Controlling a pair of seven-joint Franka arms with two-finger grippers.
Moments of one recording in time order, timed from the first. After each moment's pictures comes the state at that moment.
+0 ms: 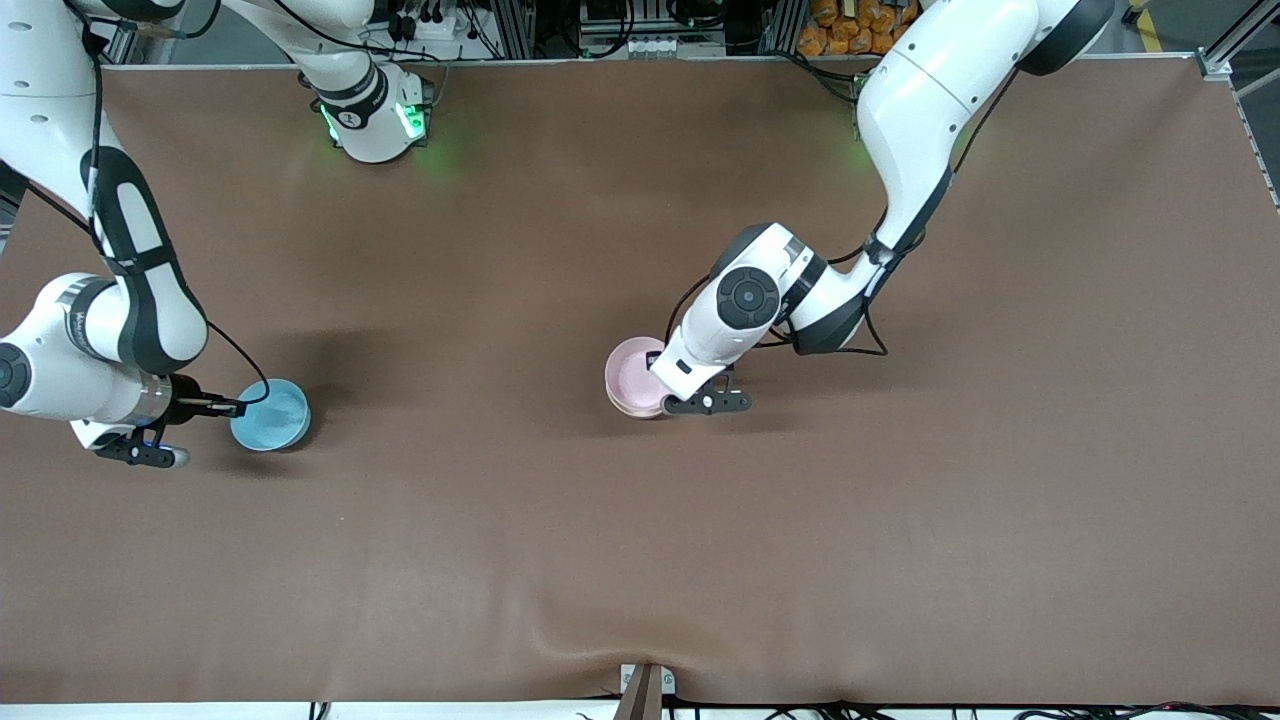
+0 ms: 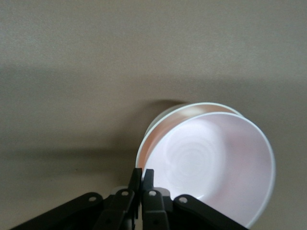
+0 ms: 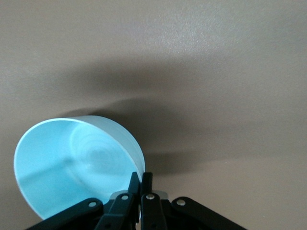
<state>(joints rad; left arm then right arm) -0.36 0.74 -0.39 -1.61 0.06 2.36 -0.77 -0.26 0.54 0.01 -1.84 0.03 2.21 -0.10</state>
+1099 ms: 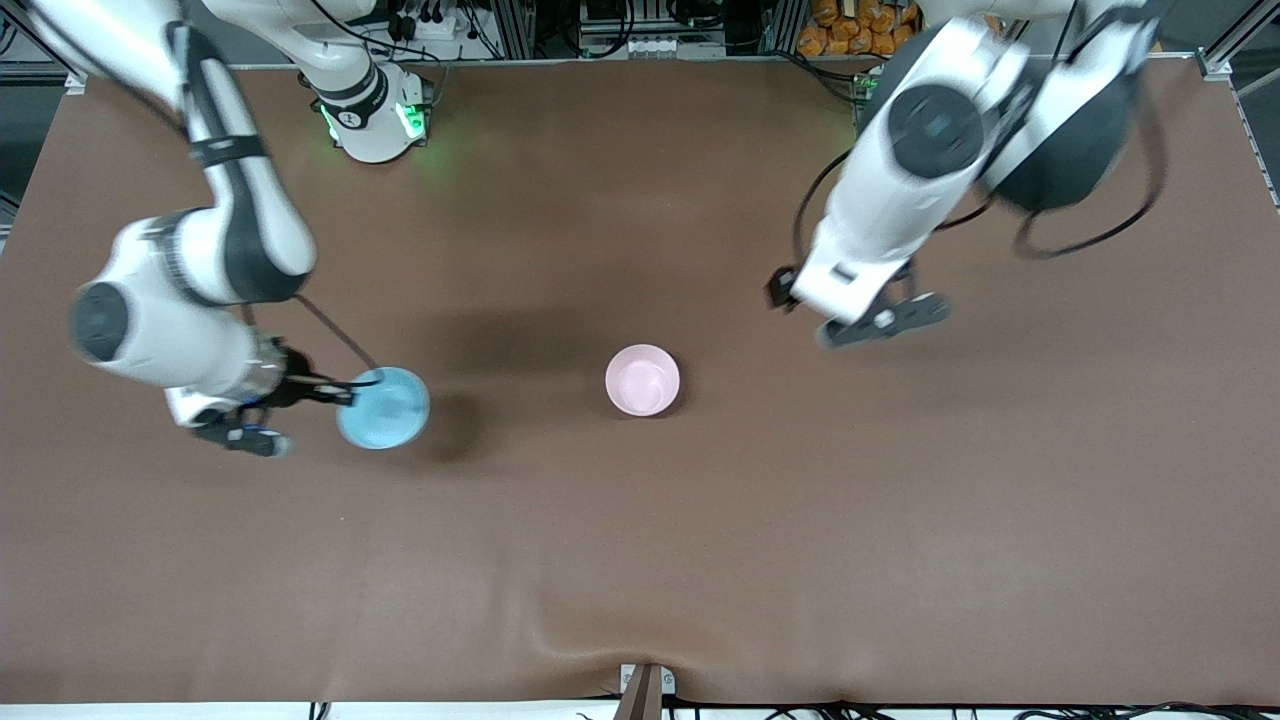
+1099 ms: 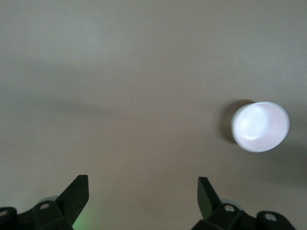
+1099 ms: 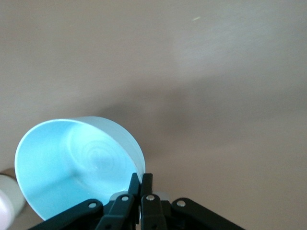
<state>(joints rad) -0.14 0.20 -0.38 -1.54 0.07 1.62 -0.70 0.13 0.32 0.06 -1.84 0.19 2.11 0.38</state>
